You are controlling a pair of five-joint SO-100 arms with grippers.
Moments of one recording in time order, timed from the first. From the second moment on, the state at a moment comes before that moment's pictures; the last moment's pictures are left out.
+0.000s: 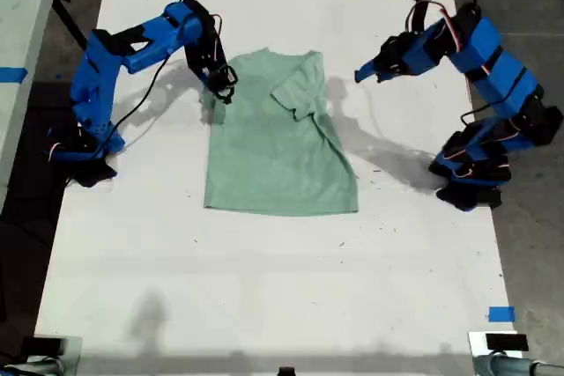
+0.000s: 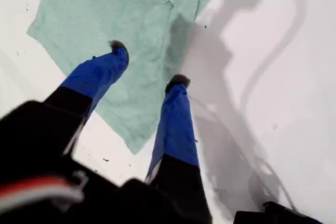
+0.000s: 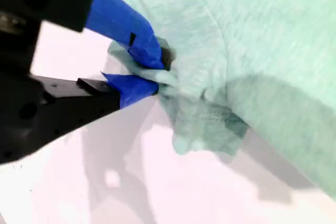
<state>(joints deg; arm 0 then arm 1) -54.2 43.2 52.3 91.1 33.6 34.1 119.2 88.9 88.6 -40.3</state>
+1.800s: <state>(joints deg) -27.9 92.6 68.2 93.0 36.3 22.4 137.2 118.7 83.3 -30.6</state>
